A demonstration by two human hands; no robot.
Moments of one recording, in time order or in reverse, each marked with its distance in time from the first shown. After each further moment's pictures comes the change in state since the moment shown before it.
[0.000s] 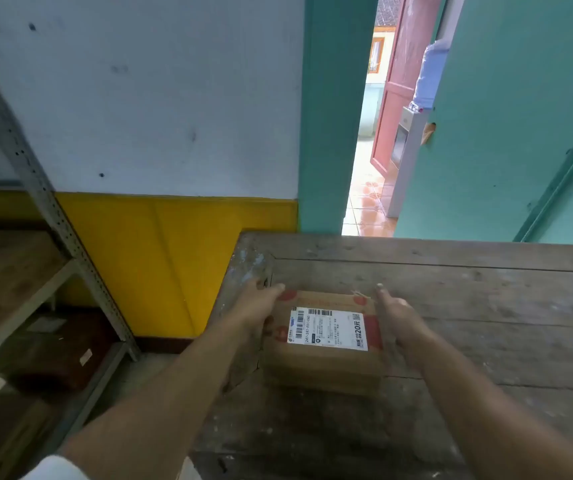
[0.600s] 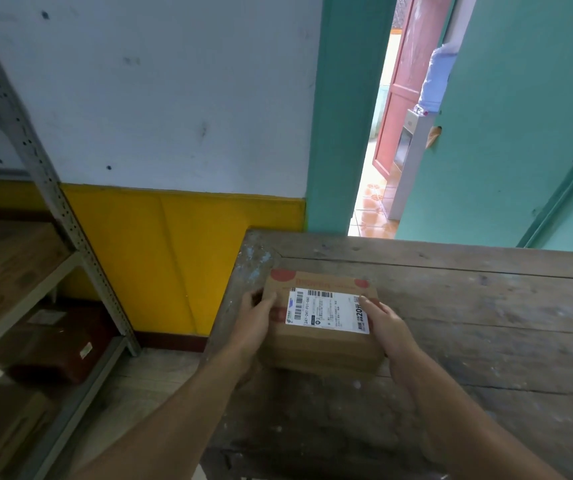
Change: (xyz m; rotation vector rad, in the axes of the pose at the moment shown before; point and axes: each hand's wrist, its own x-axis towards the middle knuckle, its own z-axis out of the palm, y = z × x) left_hand -0.030 -0.024 -0.018 -0.150 0.023 -0.017; right_hand -0.005 0.018 0.035 0.058 -0.016 -0.055
